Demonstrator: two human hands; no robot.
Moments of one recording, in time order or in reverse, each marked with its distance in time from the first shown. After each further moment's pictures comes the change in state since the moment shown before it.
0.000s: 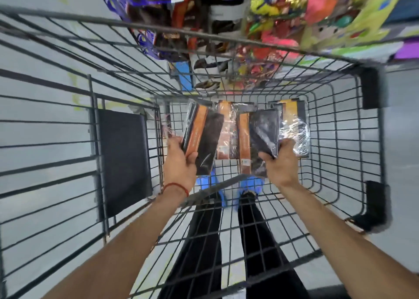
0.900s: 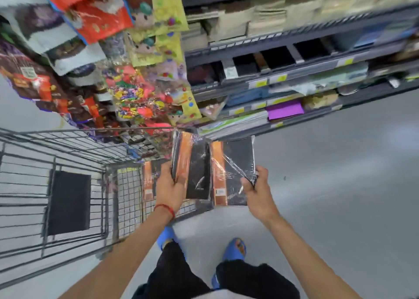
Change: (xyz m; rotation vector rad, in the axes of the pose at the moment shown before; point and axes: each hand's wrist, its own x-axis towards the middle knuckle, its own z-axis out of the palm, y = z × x) left_hand -0.256 0.264 0.085 -0.143 0.114 0.359; right_hand -0.119 0.103 -0.340 0.433 0.049 -0.300
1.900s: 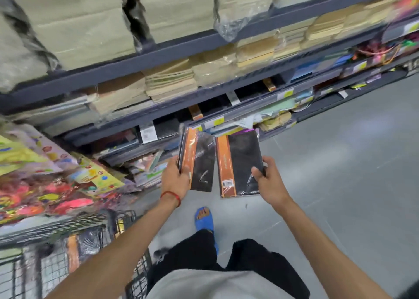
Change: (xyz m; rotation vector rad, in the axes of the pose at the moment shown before) left_hand 0.195 0.232 0.269 0.002 -0.159 0.031; right_hand 0.271 -0.026 -0.280 0.057 0.138 0.180
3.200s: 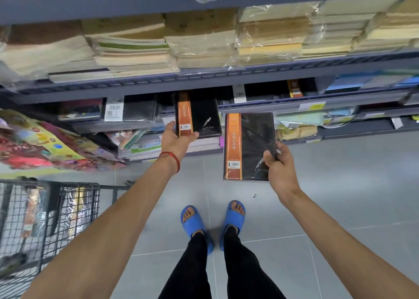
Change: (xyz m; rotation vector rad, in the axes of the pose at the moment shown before) left_hand 0.109 0.063 0.130 -0.582 0.151 -0.419; right_hand 0.185 0.004 -0.077 0.152 -0.166 0.013
